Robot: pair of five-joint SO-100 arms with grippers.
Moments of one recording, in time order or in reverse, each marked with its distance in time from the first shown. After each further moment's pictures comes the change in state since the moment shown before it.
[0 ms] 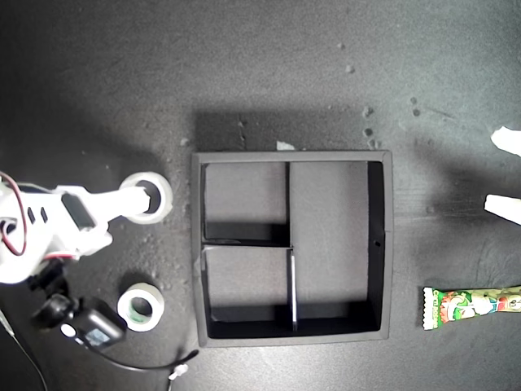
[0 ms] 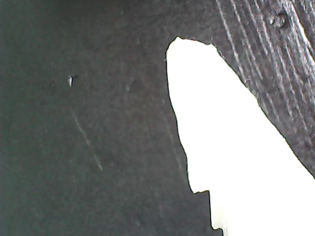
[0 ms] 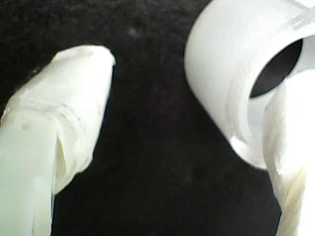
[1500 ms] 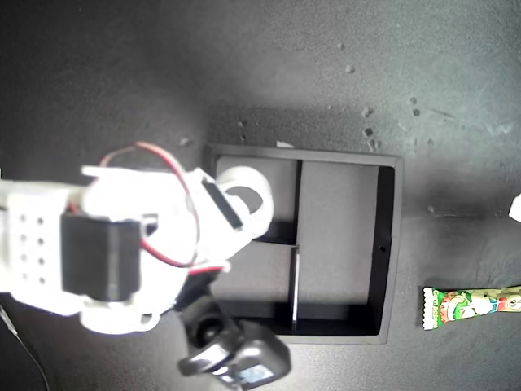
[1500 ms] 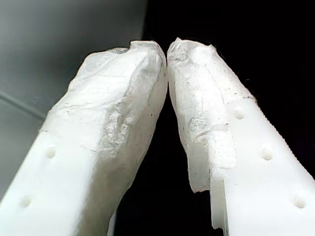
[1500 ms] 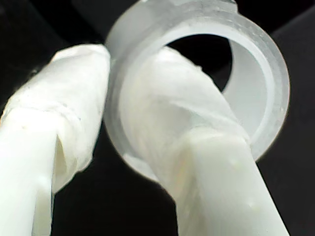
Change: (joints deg) arm 0 -8.9 -66.5 -113.6 52.1 12.4; arm 1 -3.9 -0.4 -3.2 -32.3 -18.5
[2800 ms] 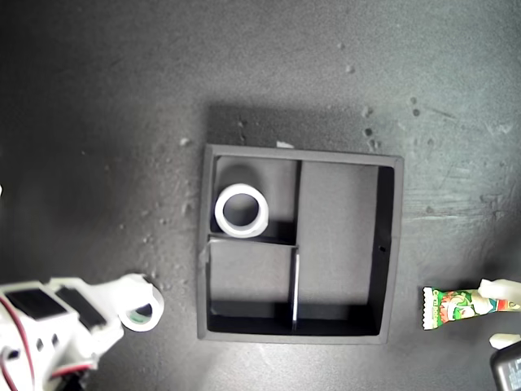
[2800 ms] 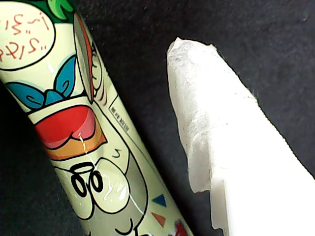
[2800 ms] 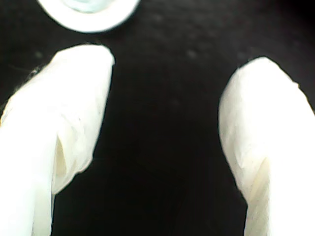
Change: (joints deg) arm 0 25.4 42.4 61.2 -20.9 -39.0; arm 1 -40.0 -72.3 -33.7 24.2 78.6
